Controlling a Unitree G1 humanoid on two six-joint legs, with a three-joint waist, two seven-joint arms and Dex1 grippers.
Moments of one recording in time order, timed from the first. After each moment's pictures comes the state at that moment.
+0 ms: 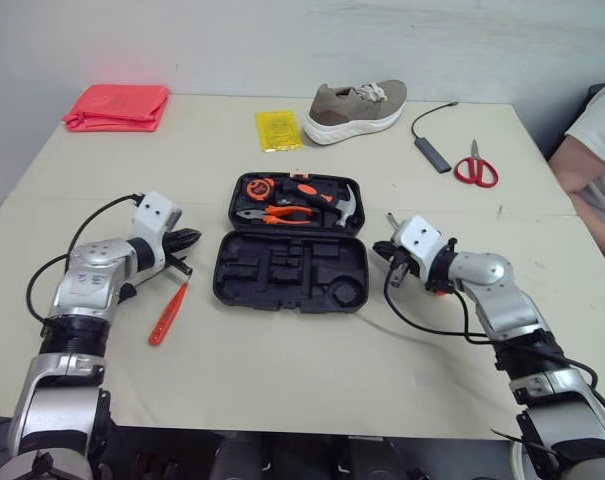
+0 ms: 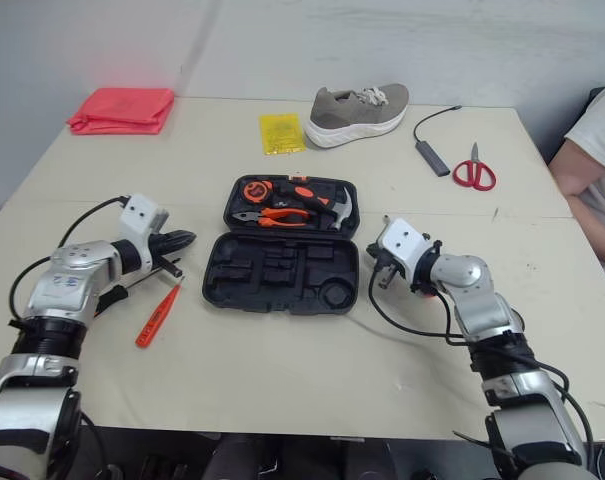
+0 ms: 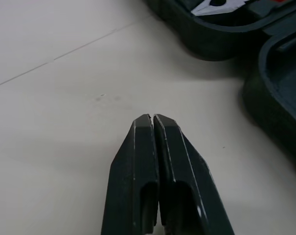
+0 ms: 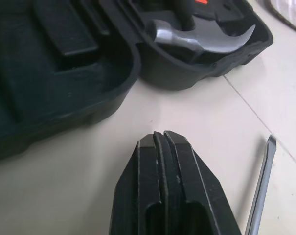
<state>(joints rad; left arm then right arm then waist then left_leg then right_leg) -0.68 0.63 0.02 0.54 -0.16 0.36 -0.66 -0.62 -0.55 0.17 0.37 0.00 0.06 0.75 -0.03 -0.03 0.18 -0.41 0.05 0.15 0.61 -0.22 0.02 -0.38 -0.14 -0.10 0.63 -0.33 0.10</state>
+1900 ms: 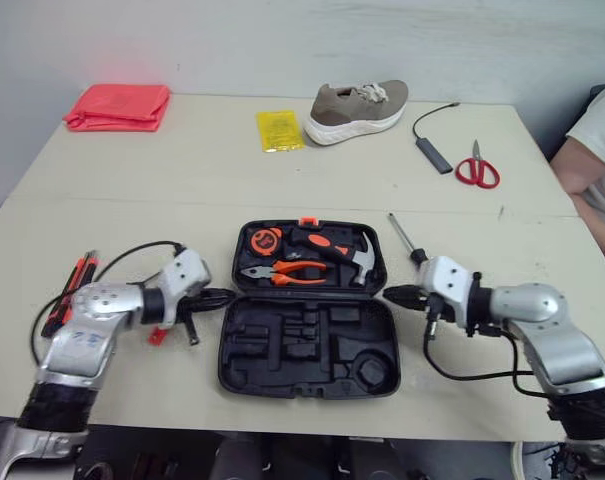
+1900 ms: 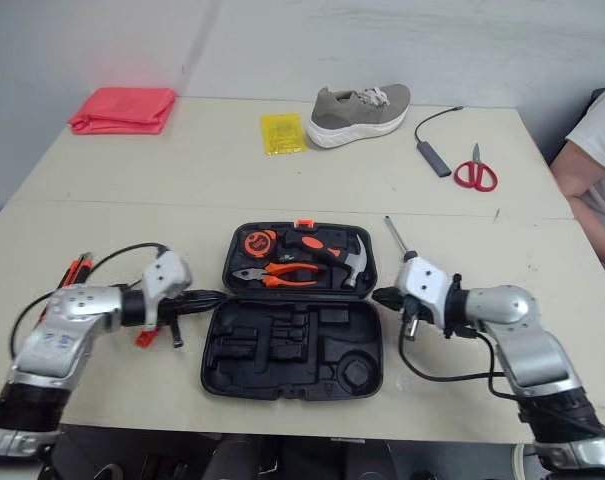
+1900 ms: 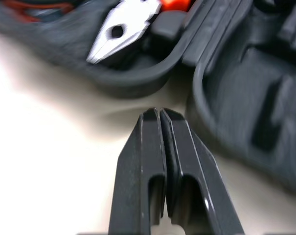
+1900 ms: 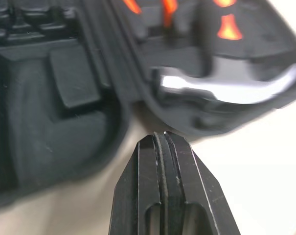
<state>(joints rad) -0.22 0.75 0.11 -0.09 -0.25 0.40 -1.01 -0.23 -0.75 -0.02 -0.13 0.21 0.19 1.05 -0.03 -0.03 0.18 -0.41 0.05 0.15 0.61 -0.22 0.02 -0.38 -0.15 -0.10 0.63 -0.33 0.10</state>
